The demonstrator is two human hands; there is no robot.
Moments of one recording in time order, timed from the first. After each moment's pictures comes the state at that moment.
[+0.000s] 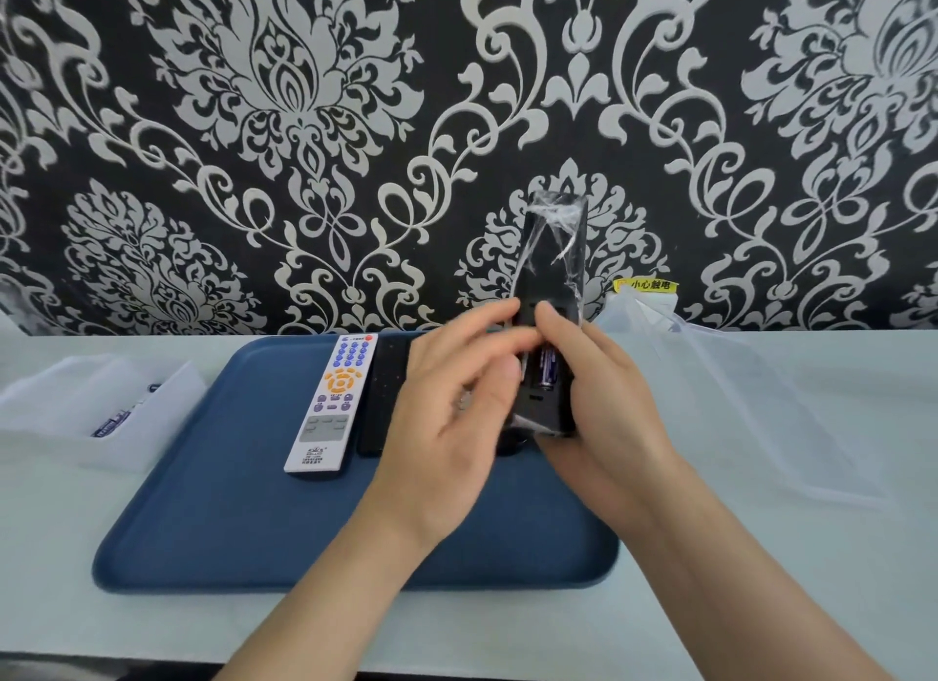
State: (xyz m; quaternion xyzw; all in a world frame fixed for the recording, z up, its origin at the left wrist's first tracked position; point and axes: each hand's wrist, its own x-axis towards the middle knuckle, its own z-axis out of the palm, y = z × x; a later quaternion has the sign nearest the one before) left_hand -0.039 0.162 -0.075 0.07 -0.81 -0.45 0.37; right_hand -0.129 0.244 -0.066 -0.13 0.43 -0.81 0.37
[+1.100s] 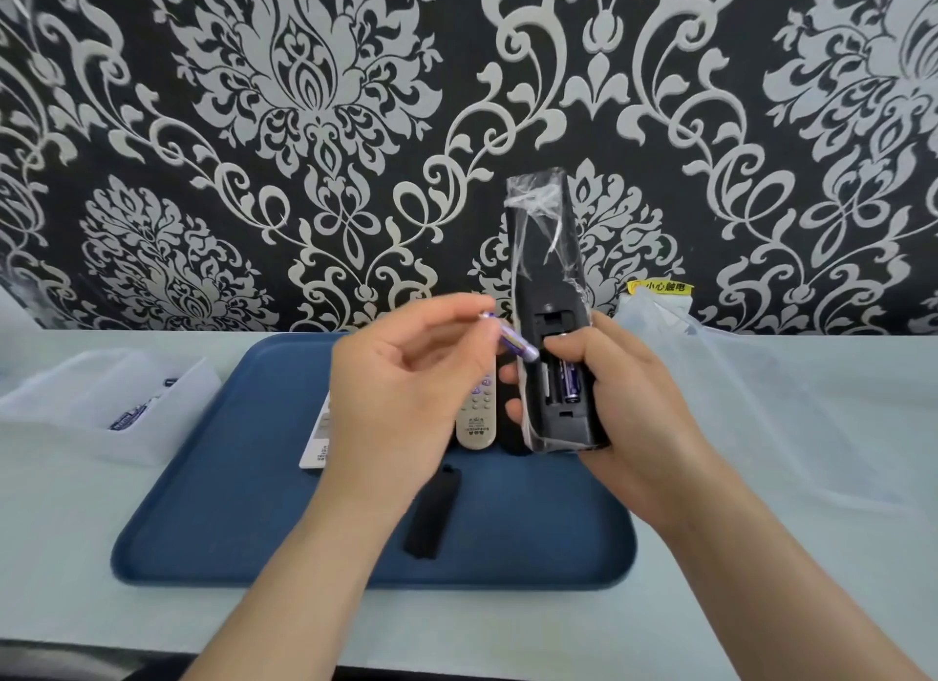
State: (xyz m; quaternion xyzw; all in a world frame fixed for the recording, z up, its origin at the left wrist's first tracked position) left_hand -0.027 0.152 -0.047 0.15 -0.68 -0.58 0.43; right_hand -0.132 0.247 -0.061 -0.19 0.48 -0.77 0.38
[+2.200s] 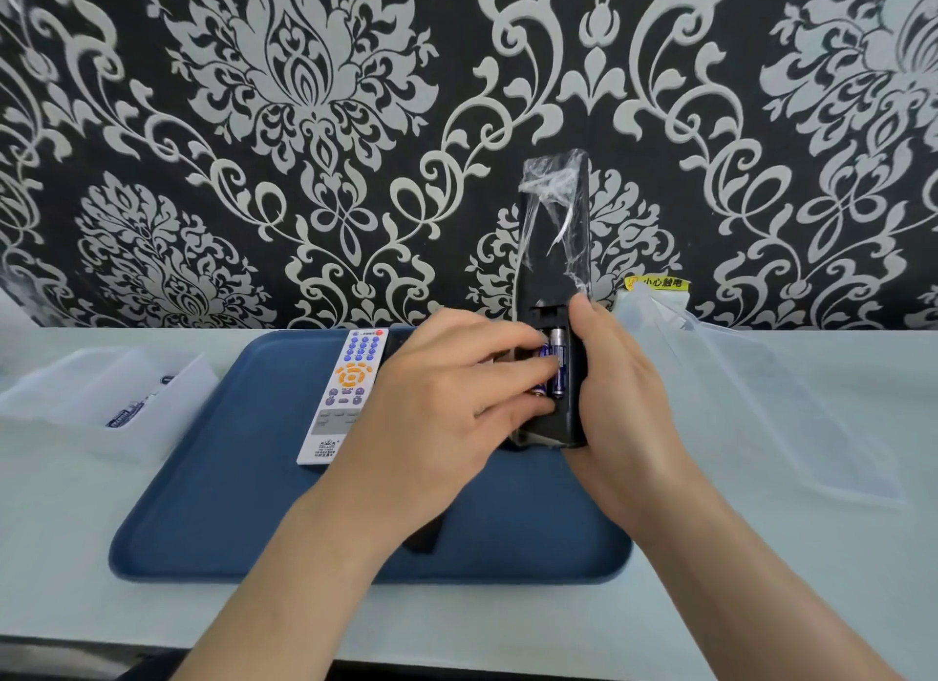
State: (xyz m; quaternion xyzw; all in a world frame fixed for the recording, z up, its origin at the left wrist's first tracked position) left_hand -0.029 0.141 -0.061 -0.01 -0.91 -0.15 0.37; right_hand -0.120 0.239 -0.065 -0.16 0.51 -0.80 0.27
